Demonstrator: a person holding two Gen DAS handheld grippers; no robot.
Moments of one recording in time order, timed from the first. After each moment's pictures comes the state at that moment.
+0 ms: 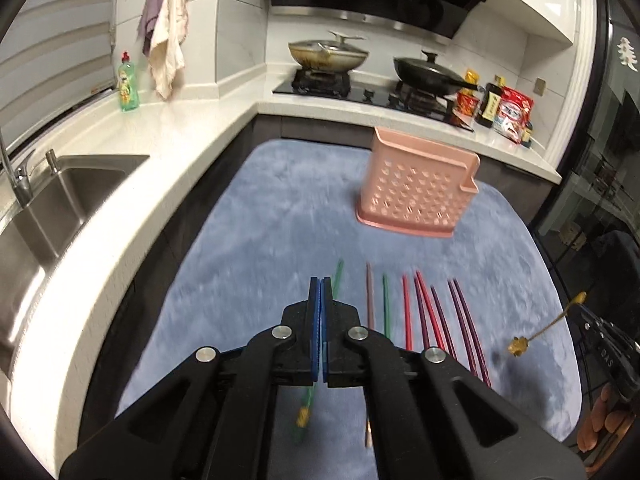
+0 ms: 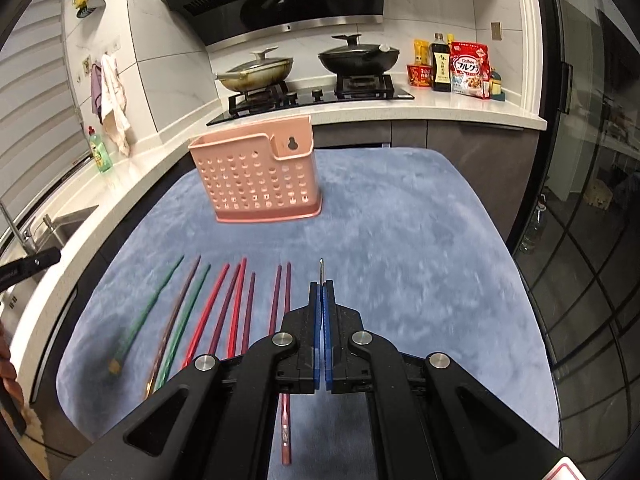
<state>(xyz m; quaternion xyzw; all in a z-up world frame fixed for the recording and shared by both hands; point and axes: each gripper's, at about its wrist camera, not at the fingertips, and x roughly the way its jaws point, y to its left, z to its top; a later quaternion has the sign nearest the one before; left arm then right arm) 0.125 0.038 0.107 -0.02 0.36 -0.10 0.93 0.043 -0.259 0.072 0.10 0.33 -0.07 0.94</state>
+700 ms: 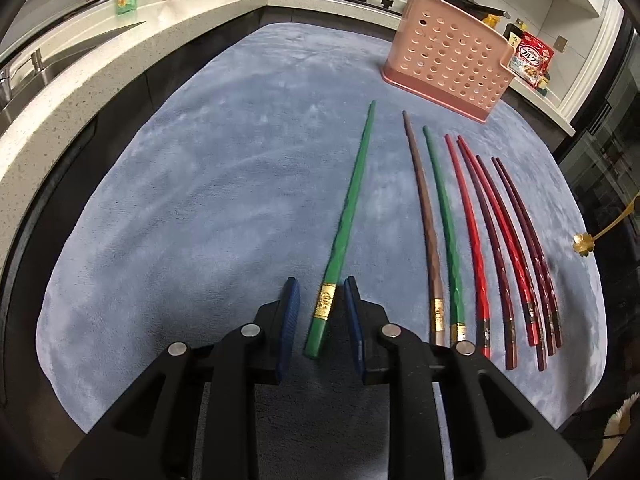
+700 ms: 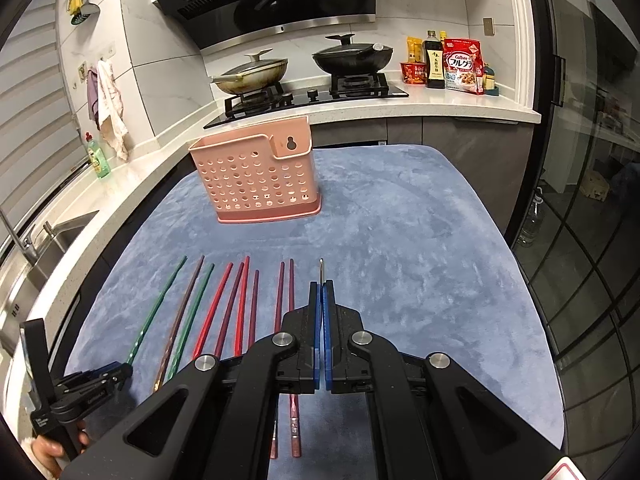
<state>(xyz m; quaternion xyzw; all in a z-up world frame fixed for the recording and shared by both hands) 0.098 0.055 -0.033 -0.04 0.48 -0.11 0.87 0.034 -0.252 0.072 0.11 0.33 -0.08 0.94</state>
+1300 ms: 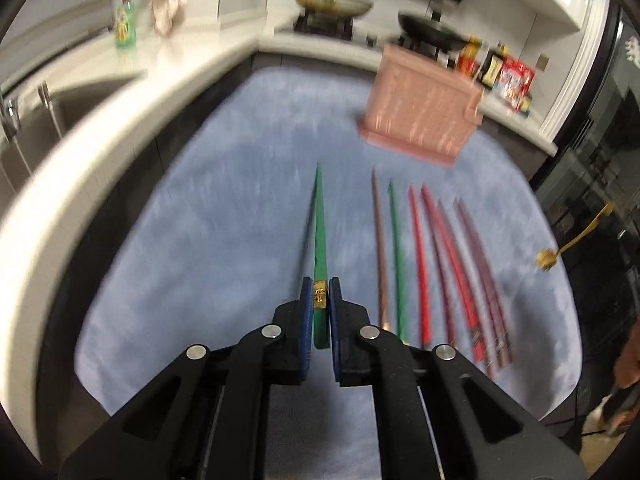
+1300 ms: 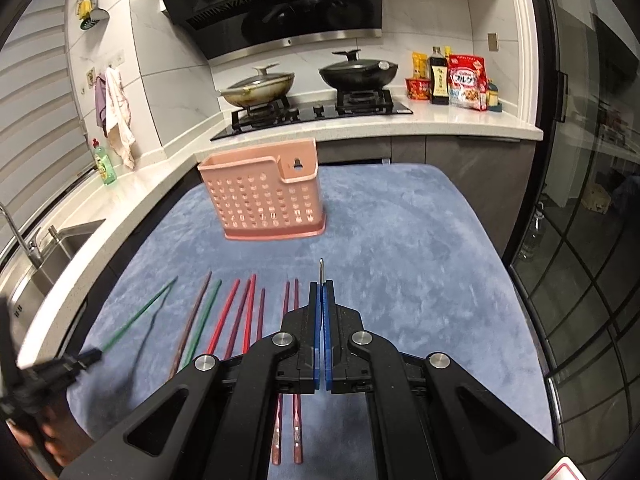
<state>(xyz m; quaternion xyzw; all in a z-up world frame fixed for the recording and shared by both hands) 0.087 0.057 0.053 -0.05 0.42 -0.12 0.90 0.034 -0.254 0.097 0.10 0.30 -0.07 0.94</state>
